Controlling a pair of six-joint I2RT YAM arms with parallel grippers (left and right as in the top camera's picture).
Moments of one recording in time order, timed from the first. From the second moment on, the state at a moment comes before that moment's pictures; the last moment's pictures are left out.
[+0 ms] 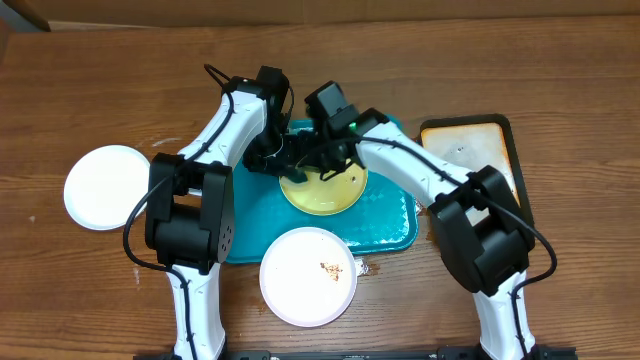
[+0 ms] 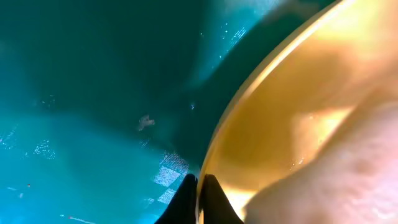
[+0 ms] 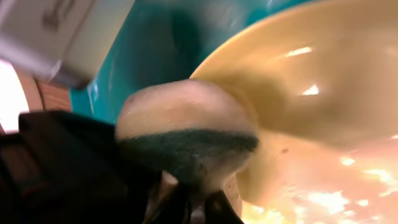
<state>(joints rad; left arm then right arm) -0.24 2.20 1.68 -1.13 0.12 -0.21 0.63 2.17 1.63 -0.57 -0.37 0.71</state>
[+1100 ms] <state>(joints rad) -0.26 2.20 1.68 -1.13 0.12 -0.21 0.52 2.22 1.70 -0.97 0.03 0.66</state>
